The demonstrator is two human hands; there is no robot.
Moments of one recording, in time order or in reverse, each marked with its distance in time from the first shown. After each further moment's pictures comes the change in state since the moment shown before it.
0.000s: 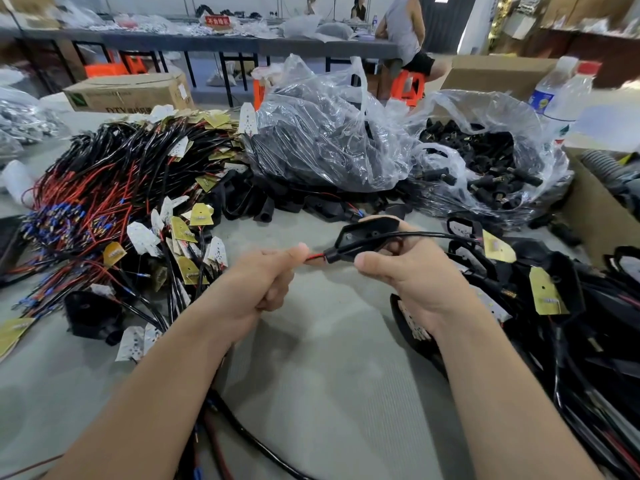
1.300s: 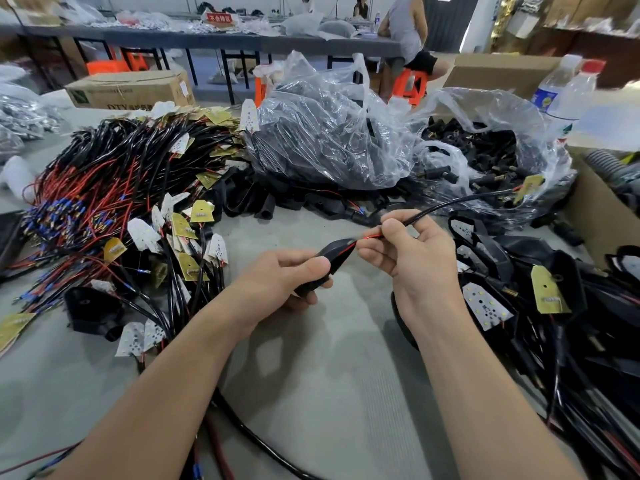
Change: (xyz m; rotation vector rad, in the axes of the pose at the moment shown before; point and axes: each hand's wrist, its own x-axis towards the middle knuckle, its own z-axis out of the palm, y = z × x) left_hand -0.002 -0.006 0.010 0.193 -0.052 0.067; right_hand 0.003 -0.004 0.021 0.218 0.377 -0.049
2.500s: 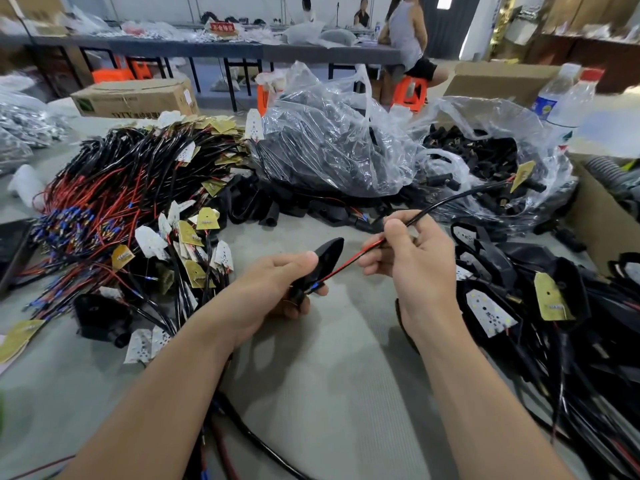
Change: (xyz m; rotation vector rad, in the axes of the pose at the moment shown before) left_hand 0.005 -0.004 -0.010 -0.068 0.035 -0.072; right_hand 0.000 0.004 0.003 -0.179 -0.029 -0.184
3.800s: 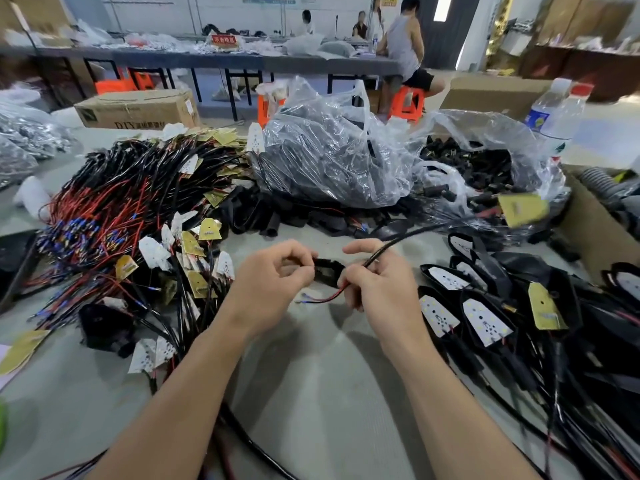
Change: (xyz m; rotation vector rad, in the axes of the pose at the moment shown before) left_hand 0.000 0.009 0.002 0.328 0.281 0.384; right_hand -0.012 0.020 0.014 -0.304 -0.109 0.117
